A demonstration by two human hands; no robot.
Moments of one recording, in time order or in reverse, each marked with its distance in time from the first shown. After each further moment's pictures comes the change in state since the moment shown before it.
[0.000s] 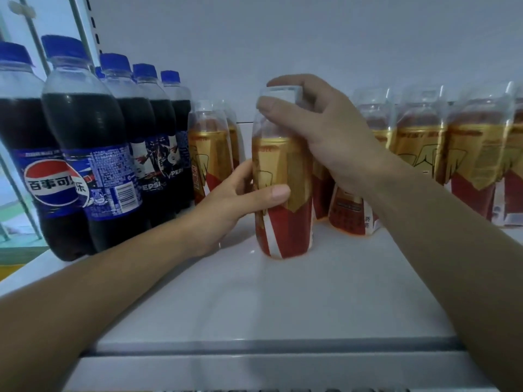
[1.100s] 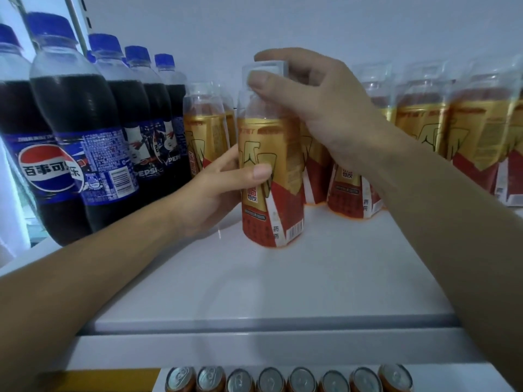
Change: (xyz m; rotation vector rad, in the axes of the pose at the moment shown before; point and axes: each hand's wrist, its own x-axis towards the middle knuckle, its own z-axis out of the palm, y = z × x) left_hand -0.004 0.005 -0.008 -0.038 -0.104 0.010; right_hand -0.004 -0.007 -0.003 -0.042 -0.015 -0.064
